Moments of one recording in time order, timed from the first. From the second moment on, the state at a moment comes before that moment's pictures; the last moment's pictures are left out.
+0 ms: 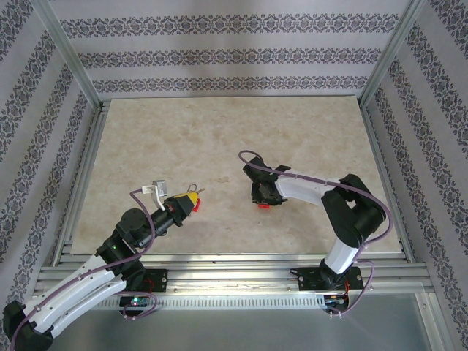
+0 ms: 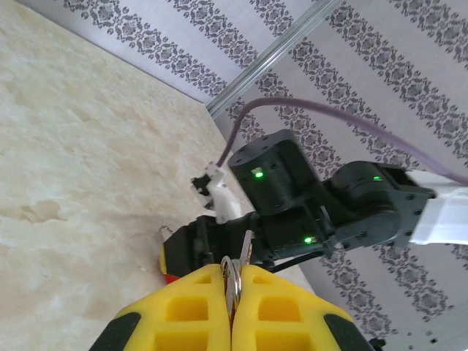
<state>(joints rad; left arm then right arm) -0.72 0.42 0.24 0.13 0.03 -0.79 0.67 1.69 0.98 -0.60 0.13 0.80</state>
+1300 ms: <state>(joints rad) -0.90 1.00 0.47 0.93 -0.48 0.15 0.76 1.42 1.25 0.02 -0.10 1.33</state>
